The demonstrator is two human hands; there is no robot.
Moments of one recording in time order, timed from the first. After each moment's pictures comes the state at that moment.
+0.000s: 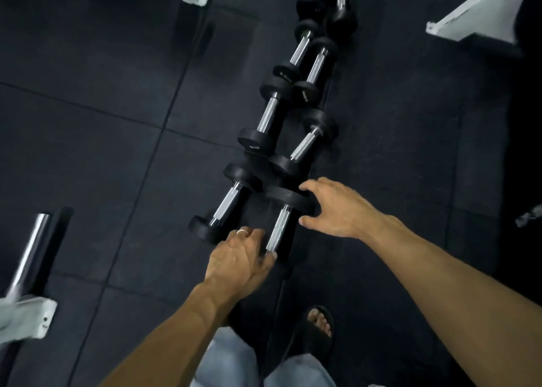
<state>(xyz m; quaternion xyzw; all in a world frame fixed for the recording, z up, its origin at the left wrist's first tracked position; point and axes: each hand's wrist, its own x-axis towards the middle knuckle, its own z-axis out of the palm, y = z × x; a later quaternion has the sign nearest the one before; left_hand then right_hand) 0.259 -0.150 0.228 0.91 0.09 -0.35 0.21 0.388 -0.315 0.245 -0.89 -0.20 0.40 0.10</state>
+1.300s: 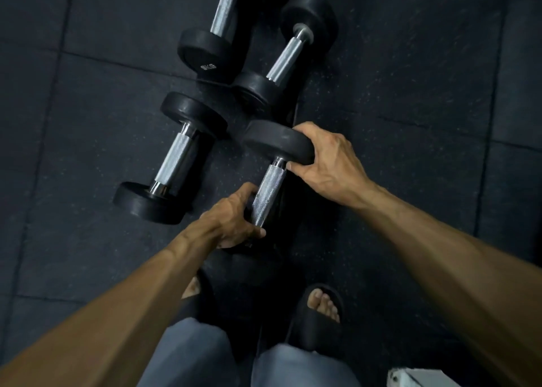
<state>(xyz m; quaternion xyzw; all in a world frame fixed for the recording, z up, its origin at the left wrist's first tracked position) 0.271 -0.173 0.006 0.80 0.11 -0.45 0.38 0.360 -0.356 0.053 -0.93 -0.10 0.23 0.28</state>
